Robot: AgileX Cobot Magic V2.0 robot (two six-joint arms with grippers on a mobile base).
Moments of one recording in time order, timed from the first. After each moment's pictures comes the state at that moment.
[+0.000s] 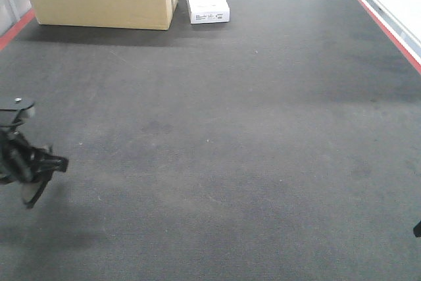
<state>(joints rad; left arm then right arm) 0.00 1.63 -1.02 -0.10 0.63 0.12 0.16 0.27 -0.42 0.01 0.51 -0.02</state>
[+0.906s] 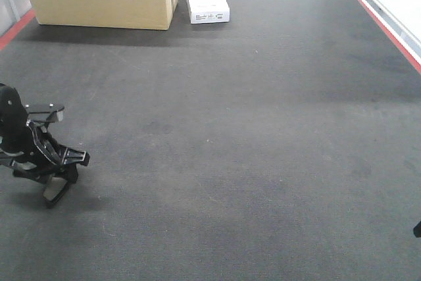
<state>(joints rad) 0.00 1.92 -1.28 -0.14 0.80 0.12 0.16 0.27 -0.42 0.01 0.51 -0.02</state>
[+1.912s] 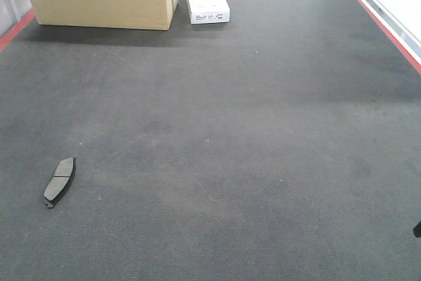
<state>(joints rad) 0.00 0.64 -0.56 -0.14 0.40 0.20 0.16 0.27 -0.42 0.01 0.51 -0.02</state>
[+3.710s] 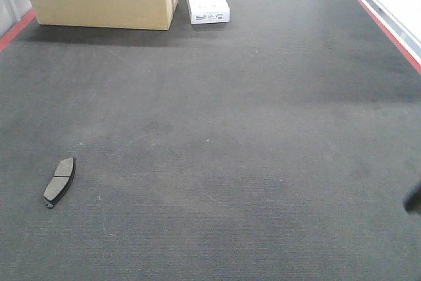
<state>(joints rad) 0.00 0.44 -0.31 -0.17 0.33 0.20 0.16 0.53 -0.57 0.00 0.50 0.02</state>
